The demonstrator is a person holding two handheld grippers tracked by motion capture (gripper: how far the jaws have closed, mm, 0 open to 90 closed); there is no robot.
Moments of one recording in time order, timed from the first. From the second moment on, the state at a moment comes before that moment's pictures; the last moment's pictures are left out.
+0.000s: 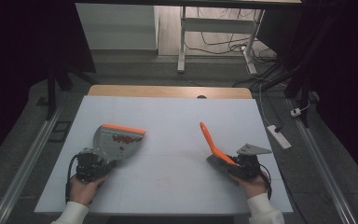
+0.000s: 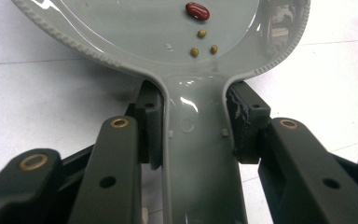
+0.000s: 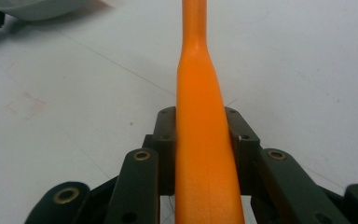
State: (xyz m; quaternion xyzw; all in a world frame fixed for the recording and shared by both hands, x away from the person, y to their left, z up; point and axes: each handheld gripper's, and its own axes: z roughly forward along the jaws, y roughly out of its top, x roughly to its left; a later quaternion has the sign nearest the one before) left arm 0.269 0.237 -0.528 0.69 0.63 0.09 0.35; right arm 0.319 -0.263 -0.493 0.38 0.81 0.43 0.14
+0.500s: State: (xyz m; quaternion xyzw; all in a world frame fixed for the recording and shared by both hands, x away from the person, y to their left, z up) left arm 0.271 0.234 -0.532 0.70 0.62 0.08 0.34; right arm 0.336 -0.280 -0.501 0.41 0.80 0.42 0.14
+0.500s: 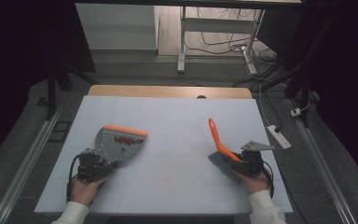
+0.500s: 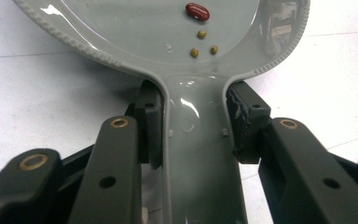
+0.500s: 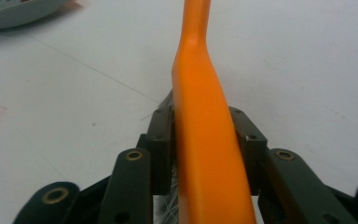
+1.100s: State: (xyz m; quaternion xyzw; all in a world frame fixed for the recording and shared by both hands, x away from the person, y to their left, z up) left arm 0.272 0.233 -0.534 0.69 0.64 0.08 0.33; right arm 0.352 -0.290 -0.510 0.43 0.80 0.40 0.14
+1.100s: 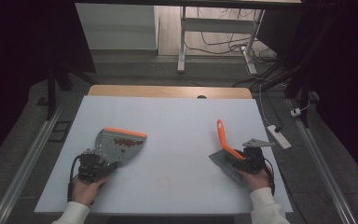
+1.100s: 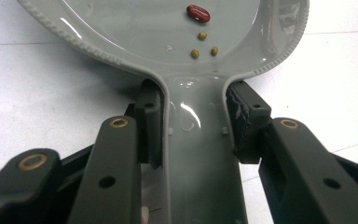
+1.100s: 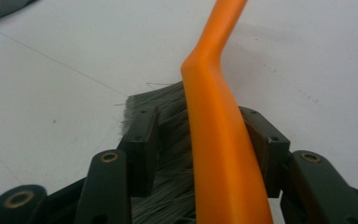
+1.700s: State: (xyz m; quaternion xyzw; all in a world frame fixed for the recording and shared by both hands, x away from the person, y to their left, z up) left arm 0.266 0.230 -0.529 0.71 0.61 0.09 0.33; right arm 0.355 -0.290 -0.512 0.44 0.80 0.38 0.16
